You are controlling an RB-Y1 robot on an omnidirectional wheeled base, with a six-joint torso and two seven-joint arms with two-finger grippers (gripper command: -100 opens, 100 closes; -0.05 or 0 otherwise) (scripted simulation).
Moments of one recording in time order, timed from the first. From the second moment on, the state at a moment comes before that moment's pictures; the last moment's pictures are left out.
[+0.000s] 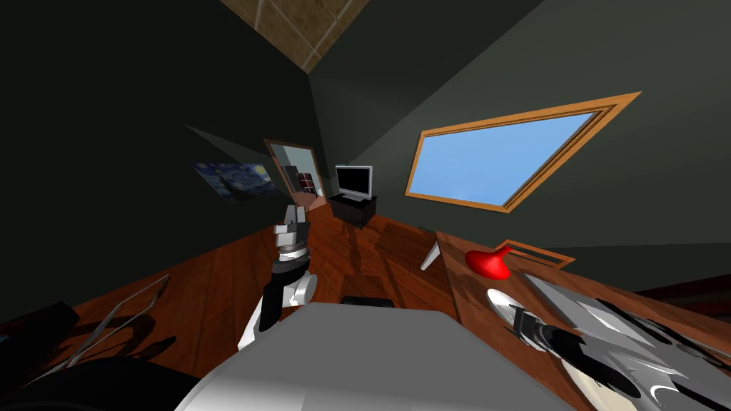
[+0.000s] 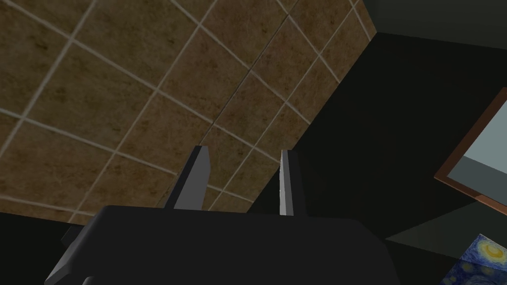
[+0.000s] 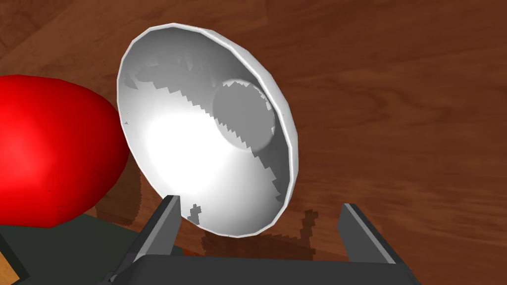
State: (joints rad) left arm 0.46 0.01 -0.01 -2.40 0.03 -0.56 -0.17; right arm 0.02 -1.11 0.82 -0.44 0.24 -0.45 0.98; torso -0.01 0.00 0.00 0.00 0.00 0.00
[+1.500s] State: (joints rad) left arm 0.46 0.01 -0.01 -2.40 0.03 -0.56 -0.17; right arm 0.01 -1.10 0.82 -0.42 0.24 -0.45 0.97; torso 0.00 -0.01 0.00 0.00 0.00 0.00
